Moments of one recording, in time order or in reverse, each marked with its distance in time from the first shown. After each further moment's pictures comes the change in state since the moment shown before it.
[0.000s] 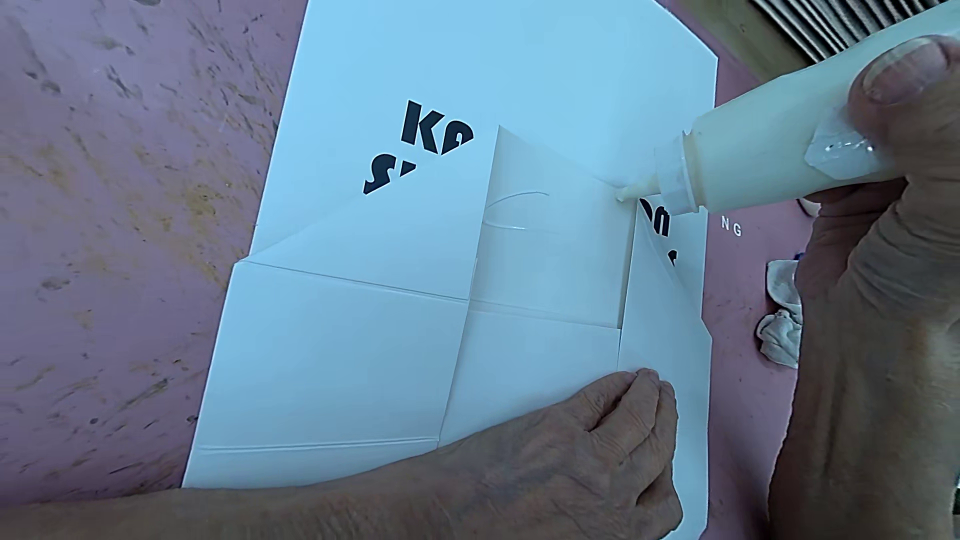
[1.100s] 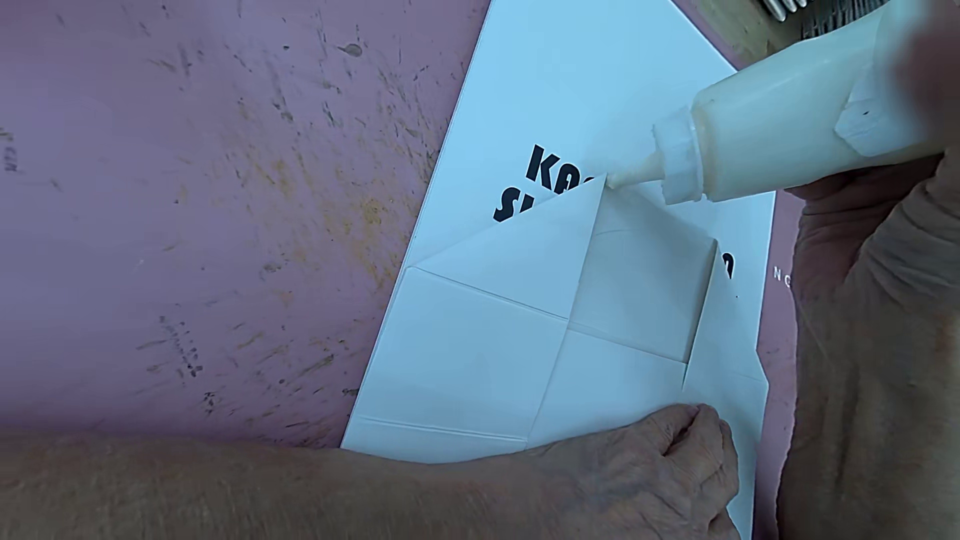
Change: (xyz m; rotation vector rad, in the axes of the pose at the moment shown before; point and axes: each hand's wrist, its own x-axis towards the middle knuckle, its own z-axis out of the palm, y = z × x) left_hand 0.006 0.000 -0.003 -0.083 0.001 -0.025; right_hand -0.016 -0.032 0.053 0.127 -0.212 0.125
